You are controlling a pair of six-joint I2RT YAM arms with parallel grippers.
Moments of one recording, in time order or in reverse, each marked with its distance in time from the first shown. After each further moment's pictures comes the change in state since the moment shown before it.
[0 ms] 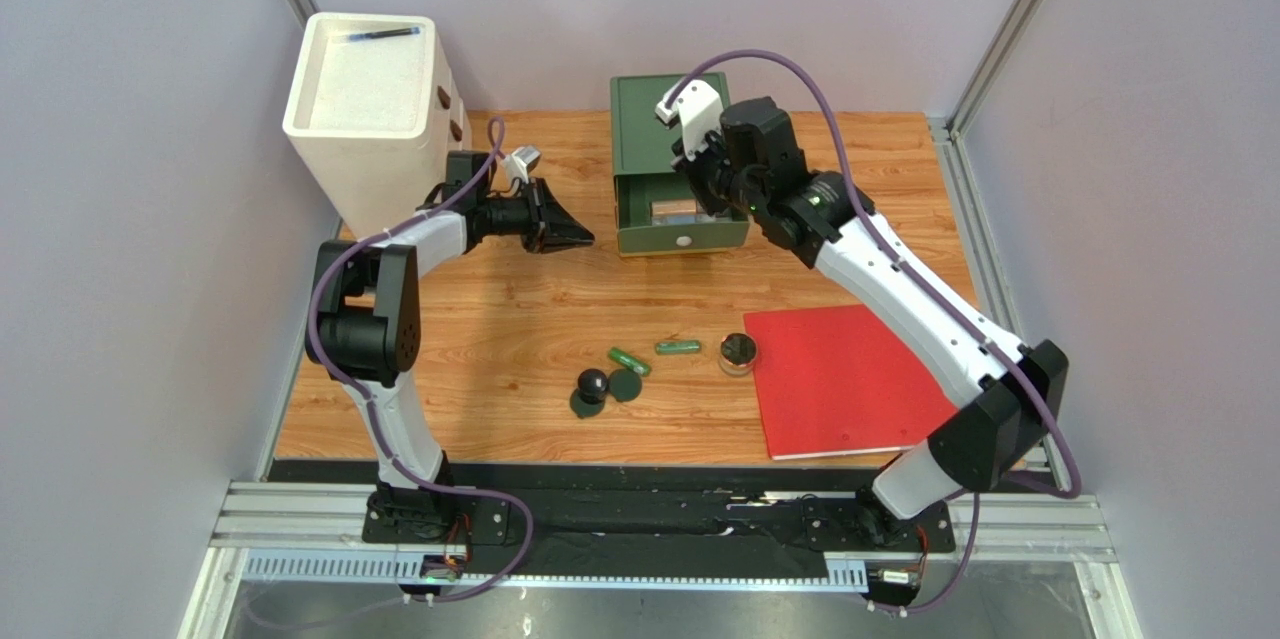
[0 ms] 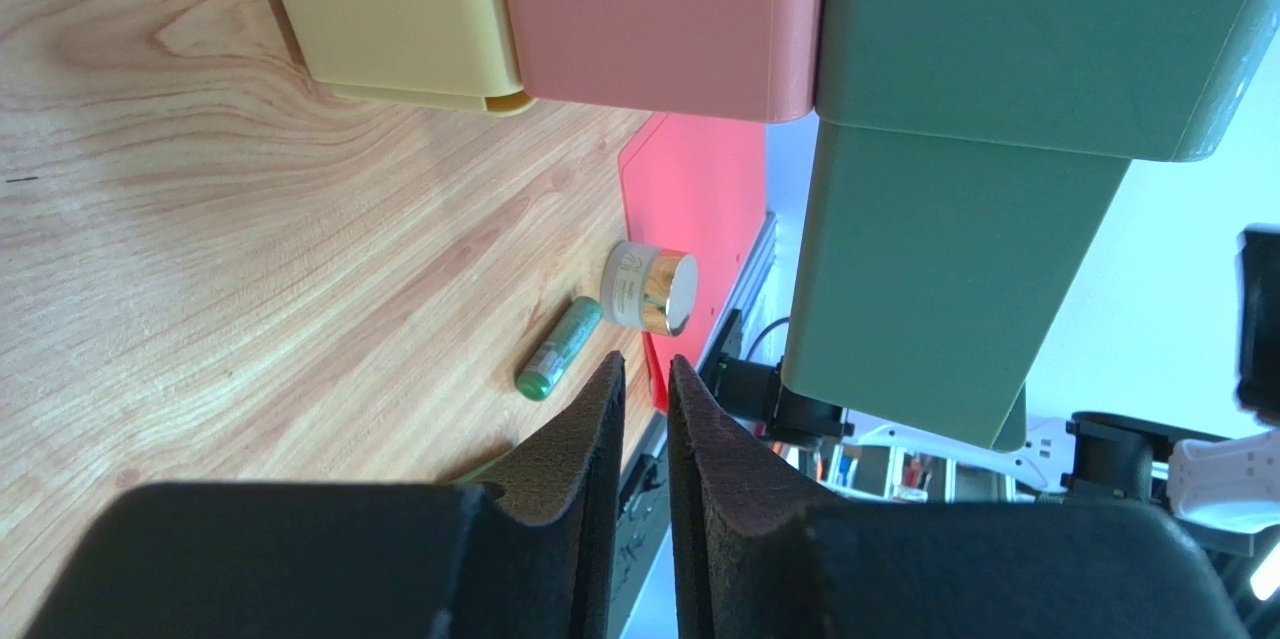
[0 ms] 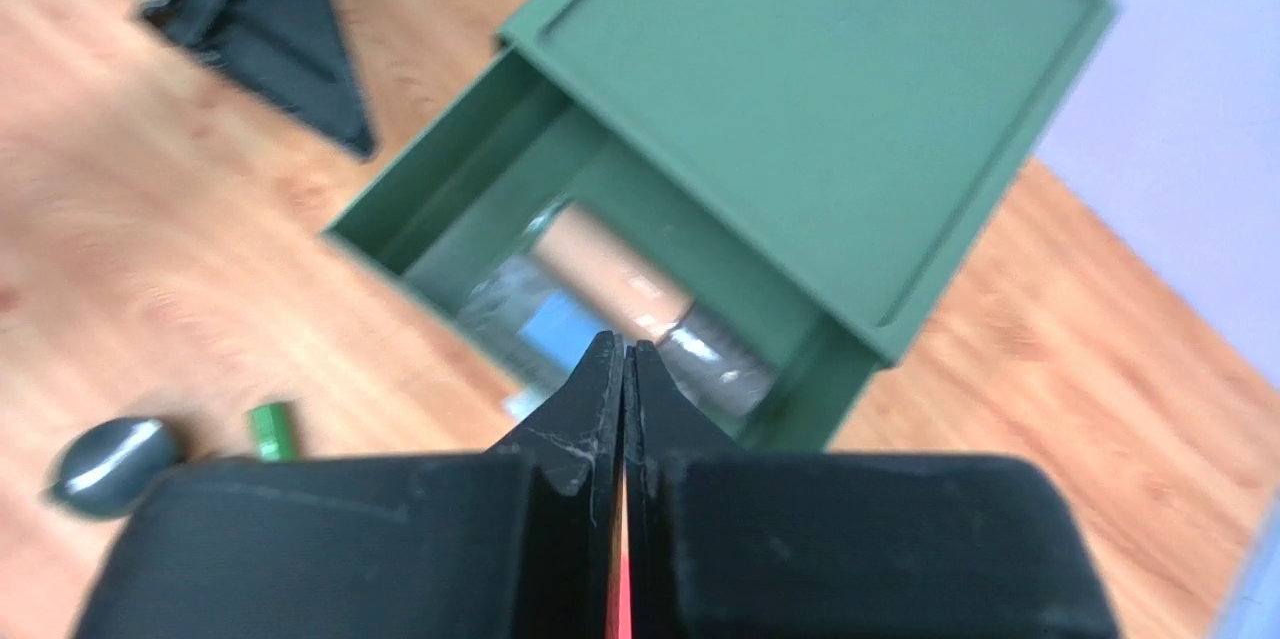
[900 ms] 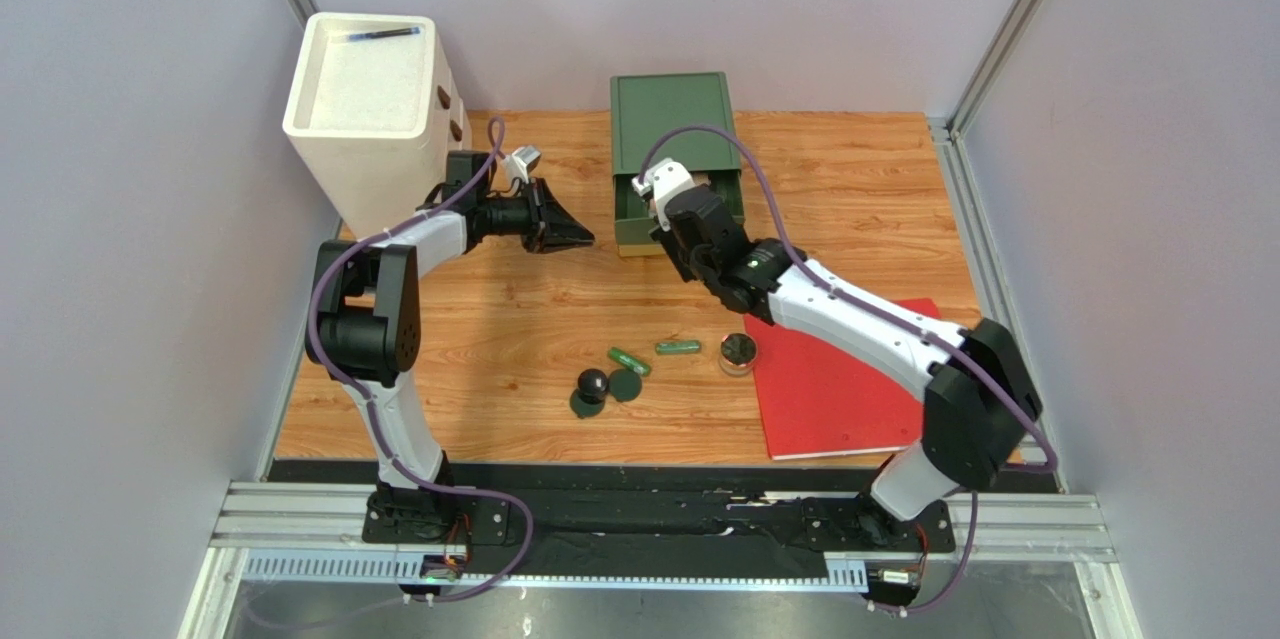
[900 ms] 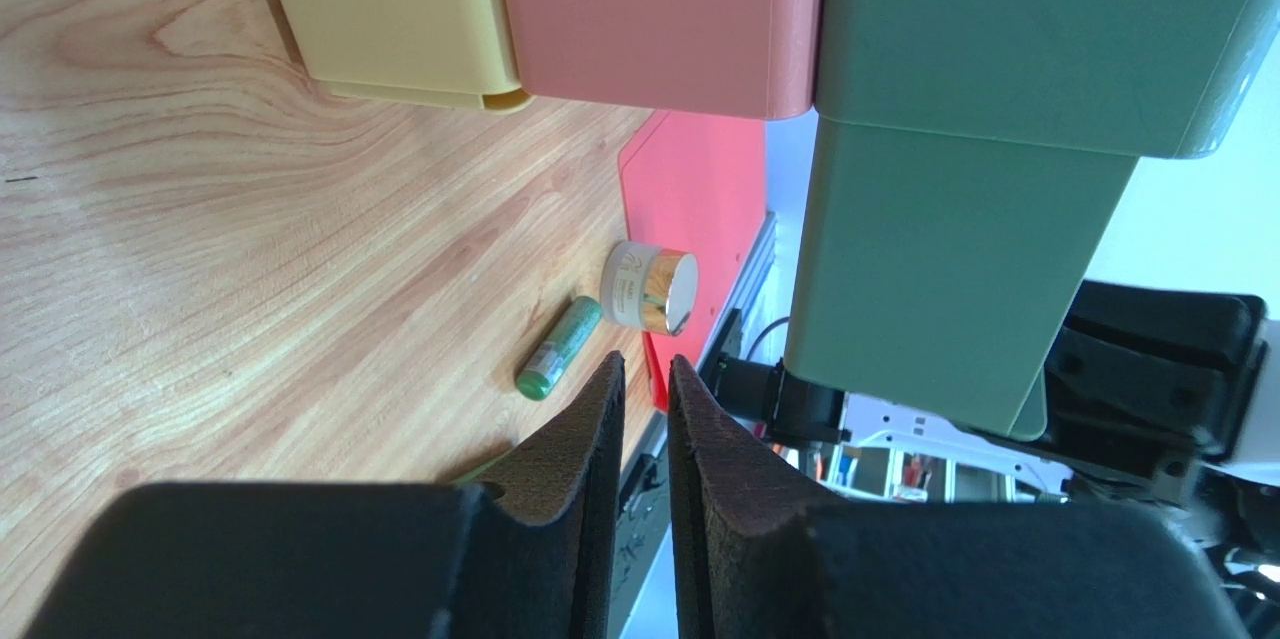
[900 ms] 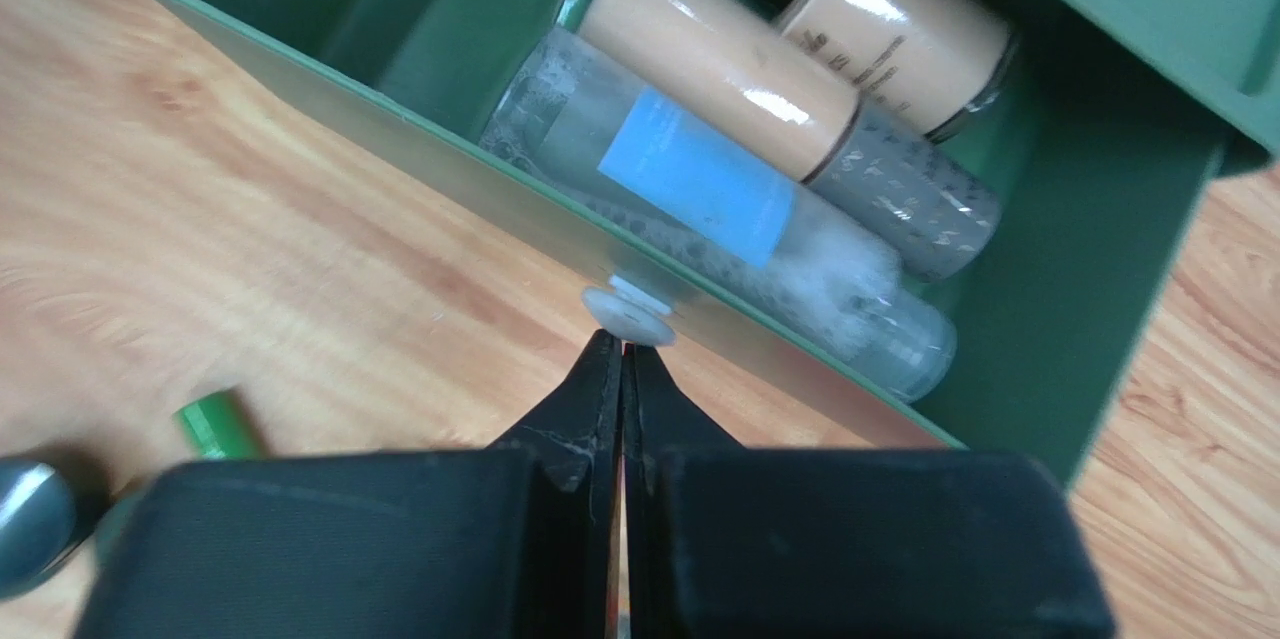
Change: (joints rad) left arm 0.000 0.000 0.000 0.000 0.001 0.000; right arm 0.129 -0.001 -0.360 0.206 0.273 0.185
